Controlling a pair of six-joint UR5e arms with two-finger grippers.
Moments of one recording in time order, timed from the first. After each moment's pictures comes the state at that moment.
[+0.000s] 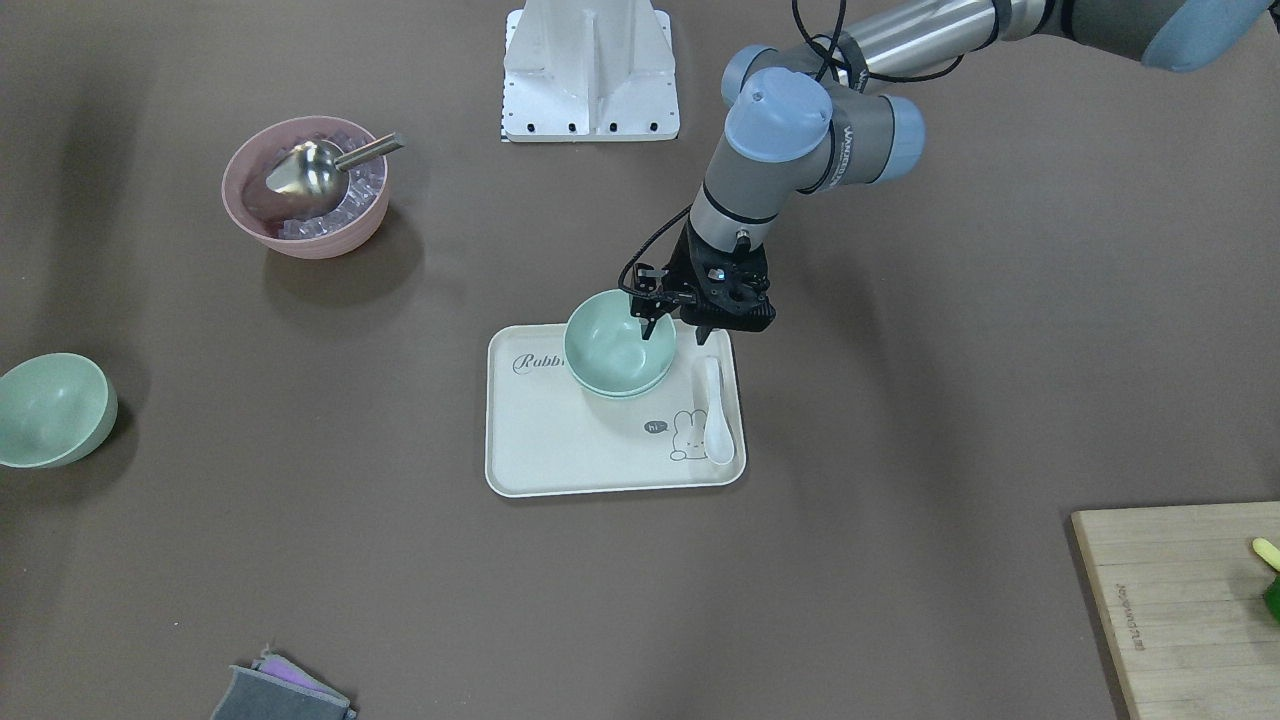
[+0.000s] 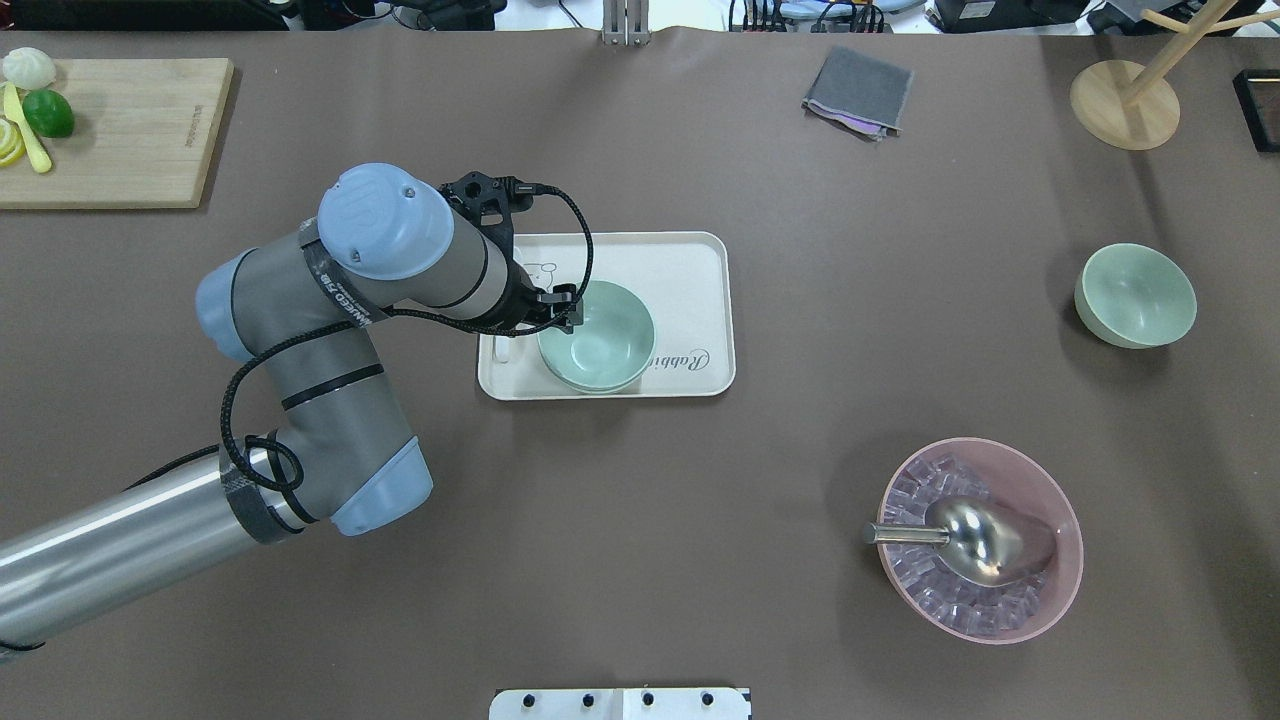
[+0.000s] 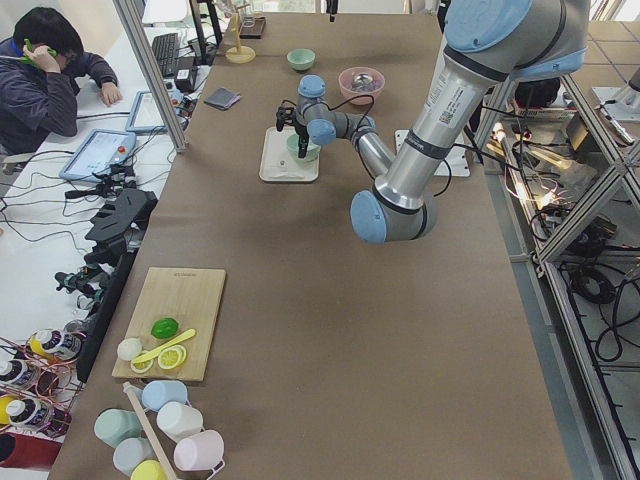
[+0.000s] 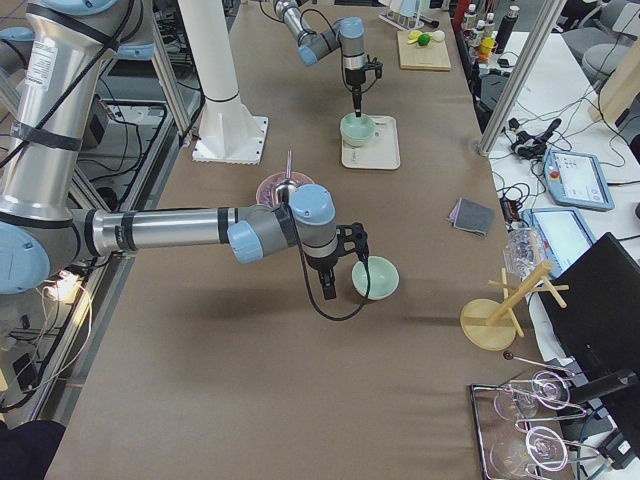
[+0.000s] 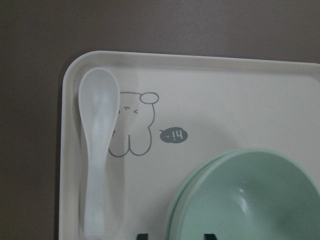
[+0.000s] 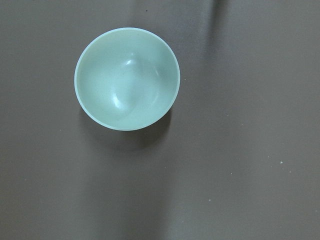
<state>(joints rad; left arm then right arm) -0.60 -2.21 -1.62 -1.88 -1.91 -1.22 1.36 -1.87 1.93 -1.26 2.32 0.20</state>
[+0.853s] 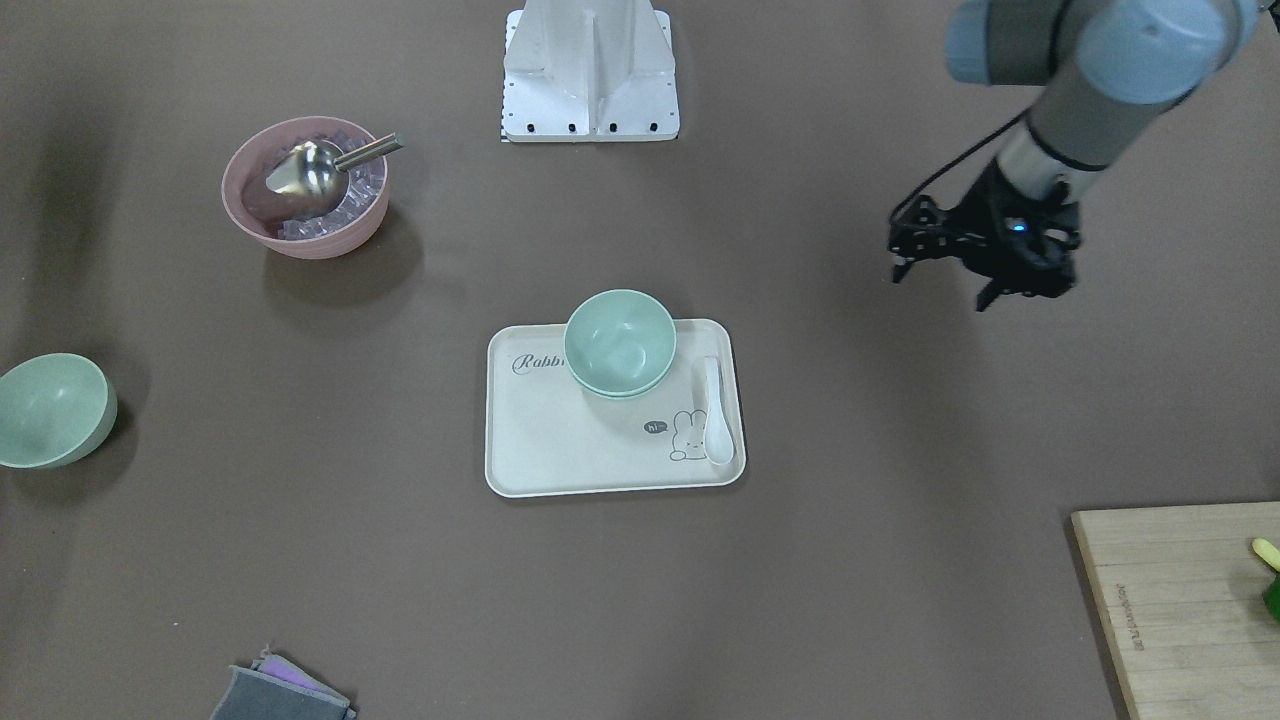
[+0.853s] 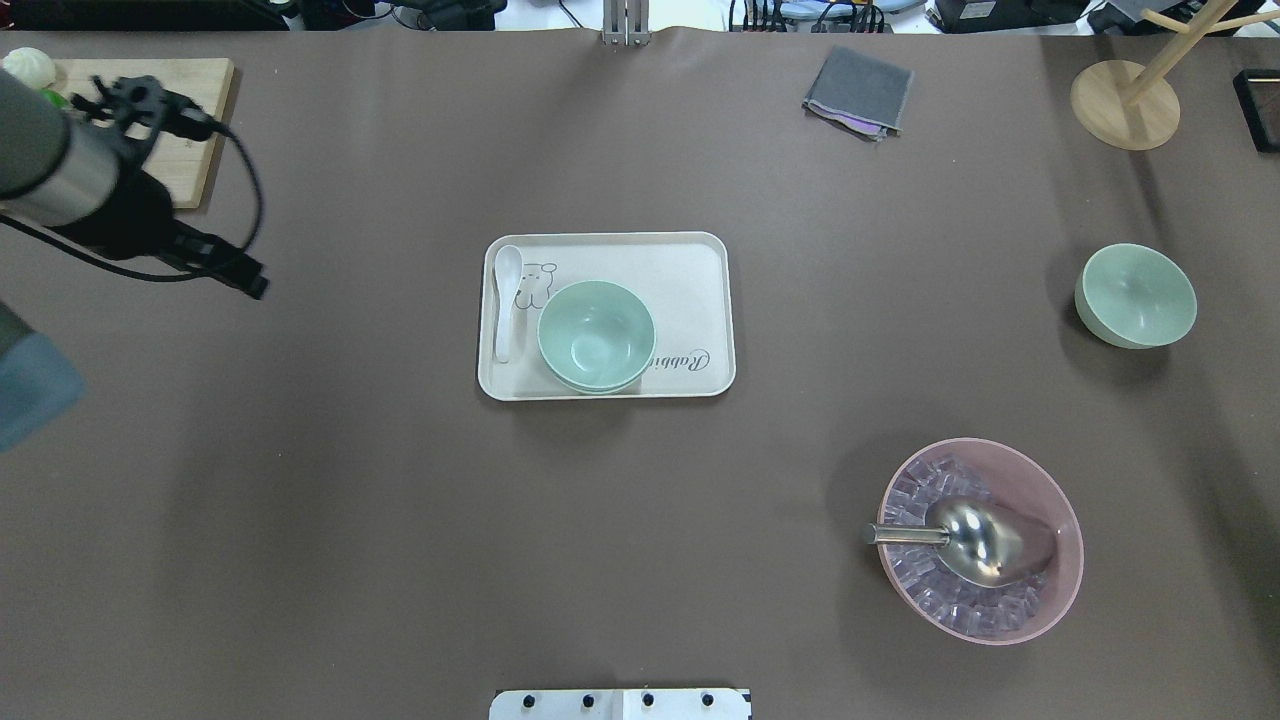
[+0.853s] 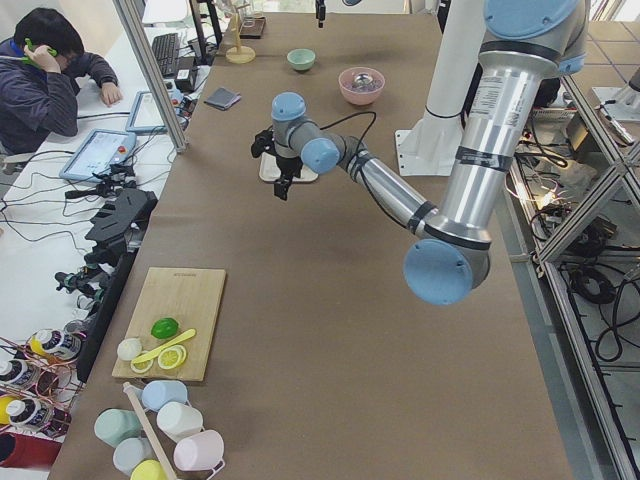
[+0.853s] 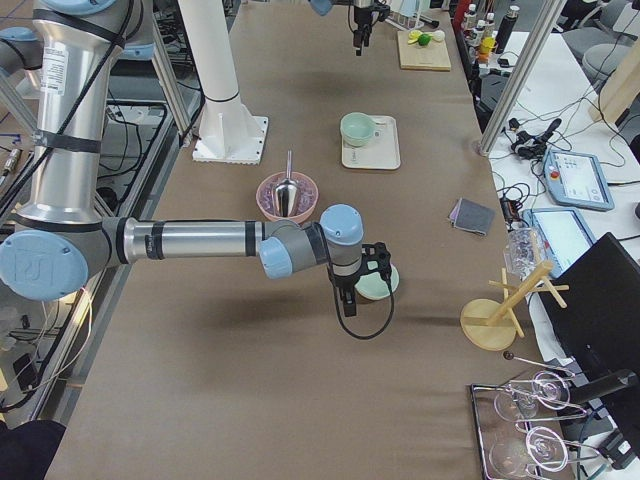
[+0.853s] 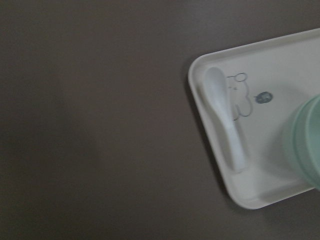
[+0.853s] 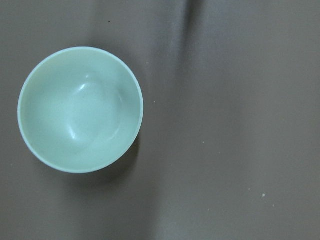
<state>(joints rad) -1.04 -1.76 -1.93 -1.66 -2.25 -0.36 1.36 -1.69 1.70 -1.26 2.30 0.20</state>
